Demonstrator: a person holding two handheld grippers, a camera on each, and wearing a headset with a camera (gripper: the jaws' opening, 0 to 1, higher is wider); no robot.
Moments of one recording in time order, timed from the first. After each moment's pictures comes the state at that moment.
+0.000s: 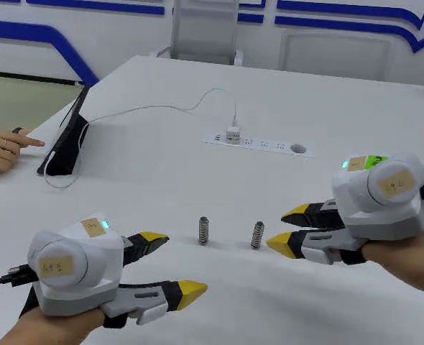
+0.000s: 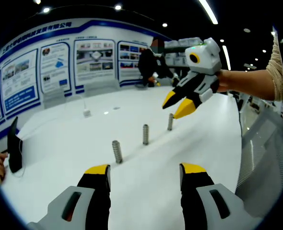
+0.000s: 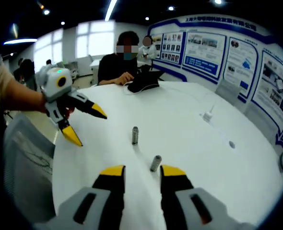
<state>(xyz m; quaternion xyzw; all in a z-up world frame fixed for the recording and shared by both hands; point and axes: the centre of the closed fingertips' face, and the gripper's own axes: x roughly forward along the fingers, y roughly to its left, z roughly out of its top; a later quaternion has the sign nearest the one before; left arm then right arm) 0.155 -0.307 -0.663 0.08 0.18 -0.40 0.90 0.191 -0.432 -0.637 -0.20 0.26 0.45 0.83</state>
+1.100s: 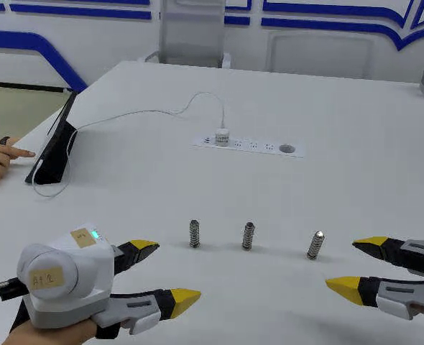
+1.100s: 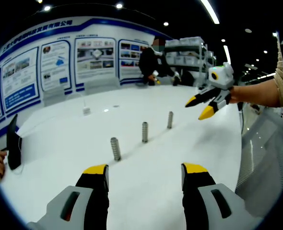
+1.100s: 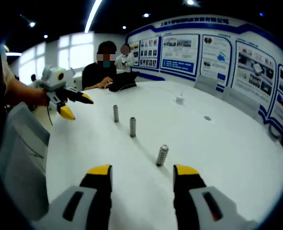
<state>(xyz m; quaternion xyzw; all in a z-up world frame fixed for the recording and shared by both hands) 0.152 -0.308 -0.668 0.07 0.19 -0.39 0.90 0.160 -0.530 -0.664 -0.14 0.23 0.38 0.88</state>
